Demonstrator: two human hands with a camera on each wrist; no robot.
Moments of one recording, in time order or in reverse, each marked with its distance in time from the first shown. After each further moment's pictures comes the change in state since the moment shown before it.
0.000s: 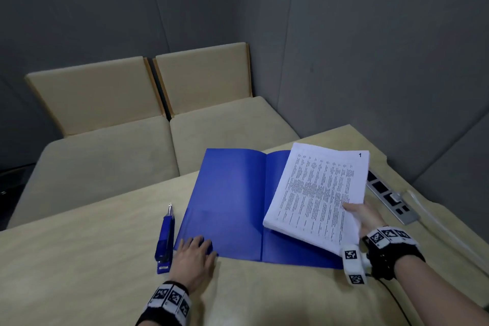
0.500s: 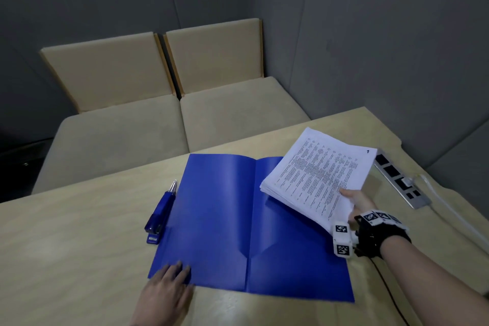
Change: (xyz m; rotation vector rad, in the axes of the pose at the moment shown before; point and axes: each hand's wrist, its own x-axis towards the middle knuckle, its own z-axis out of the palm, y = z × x) left_hand -0.121 -0.034 0.024 0.119 0.262 0.121; right_hand 0.025 0.040 0.016 0.076 -0.002 0.187
